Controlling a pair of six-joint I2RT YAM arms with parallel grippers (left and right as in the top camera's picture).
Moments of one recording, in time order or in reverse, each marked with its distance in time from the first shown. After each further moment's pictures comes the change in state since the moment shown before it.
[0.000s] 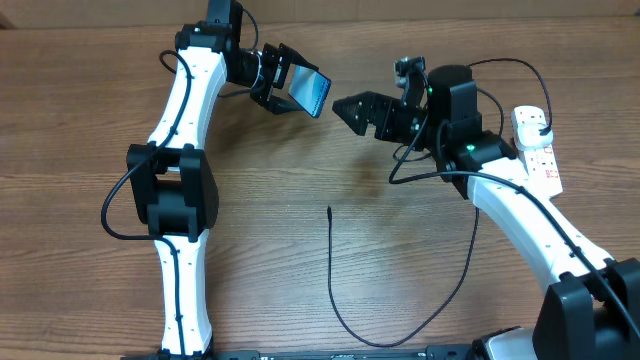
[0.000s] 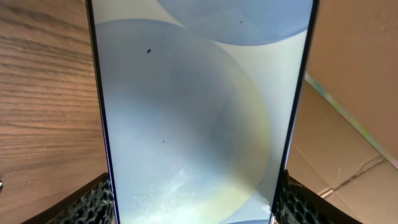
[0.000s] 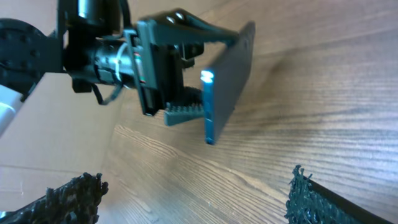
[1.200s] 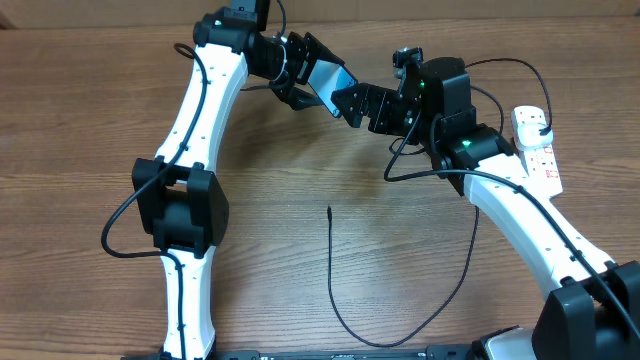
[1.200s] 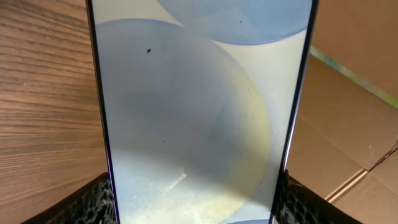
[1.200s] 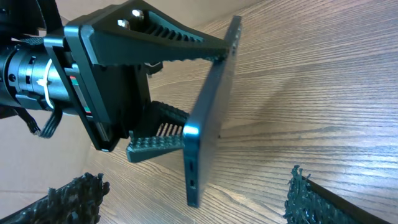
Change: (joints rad) left arm -0.110 -0.124 0.002 0.000 -0.093 0.004; right arm 0.032 0.000 0.052 -0.055 0.137 -0.019
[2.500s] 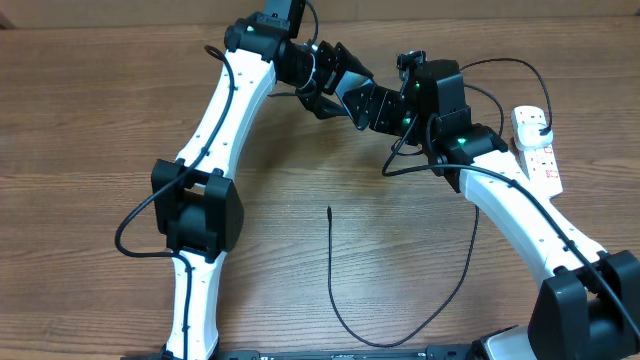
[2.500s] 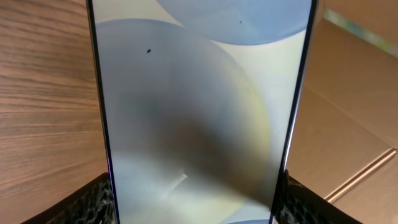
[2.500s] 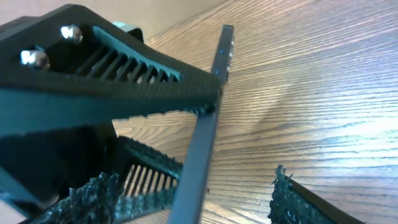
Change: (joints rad) left arm -0.101 0.000 0.000 0.004 0.010 -0.009; right arm 0.000 0.034 0.000 -0.030 0.138 0.028
